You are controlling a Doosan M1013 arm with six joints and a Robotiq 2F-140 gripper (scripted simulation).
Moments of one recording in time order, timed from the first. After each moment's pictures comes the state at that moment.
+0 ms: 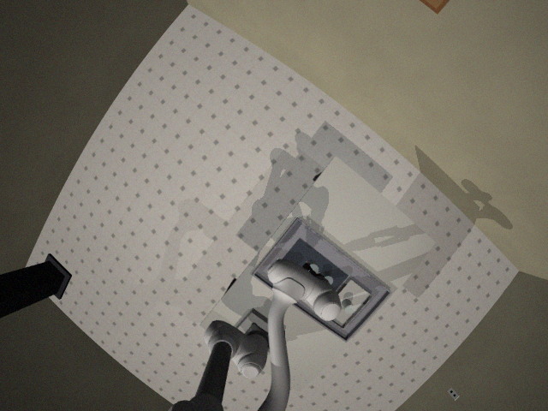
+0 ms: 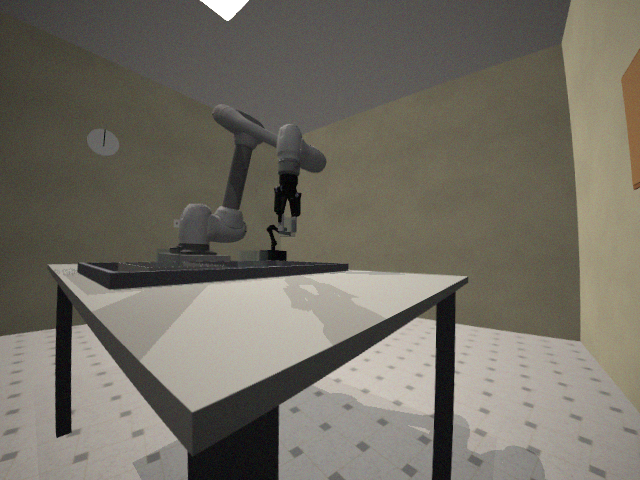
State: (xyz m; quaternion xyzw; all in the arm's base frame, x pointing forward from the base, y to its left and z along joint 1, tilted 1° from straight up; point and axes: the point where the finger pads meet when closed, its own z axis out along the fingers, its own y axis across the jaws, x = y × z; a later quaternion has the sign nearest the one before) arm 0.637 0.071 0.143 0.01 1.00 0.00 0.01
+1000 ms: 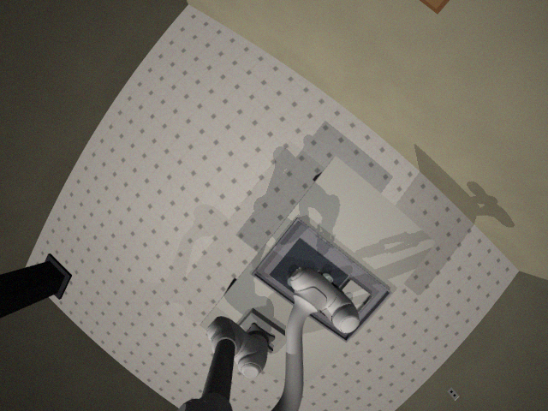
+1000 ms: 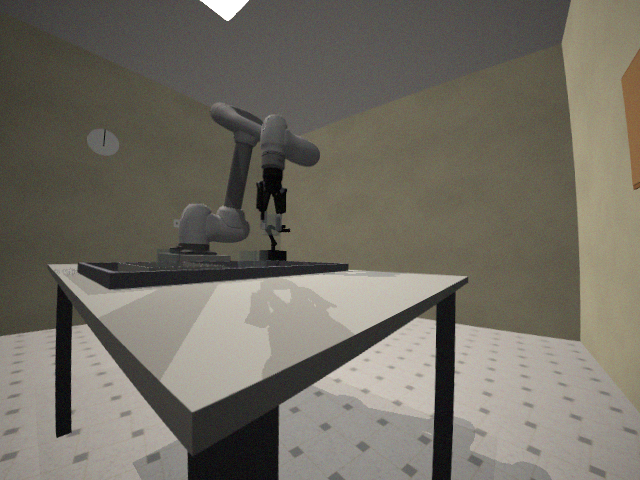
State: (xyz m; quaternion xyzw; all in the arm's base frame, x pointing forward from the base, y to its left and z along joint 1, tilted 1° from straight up) arm 0.636 -0.015 0.143 0.01 1.00 0.00 0.01
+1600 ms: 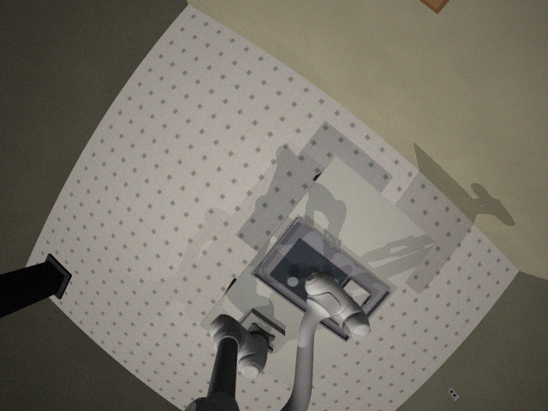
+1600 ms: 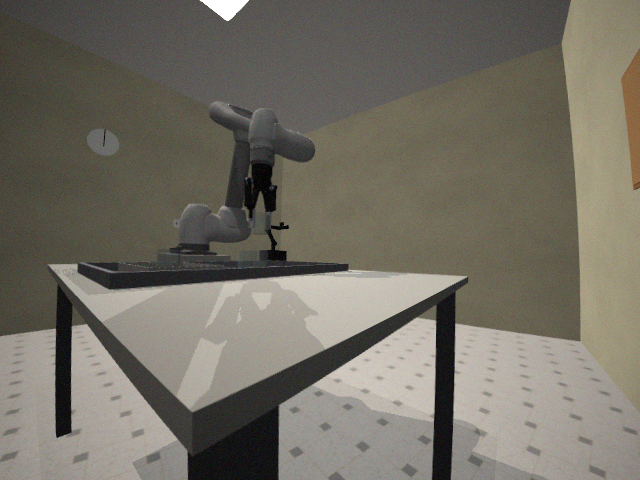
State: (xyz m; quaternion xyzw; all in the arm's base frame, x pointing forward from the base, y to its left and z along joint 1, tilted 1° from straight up) arm 0.636 -0.068 0.142 0.01 1.00 0.00 0.01
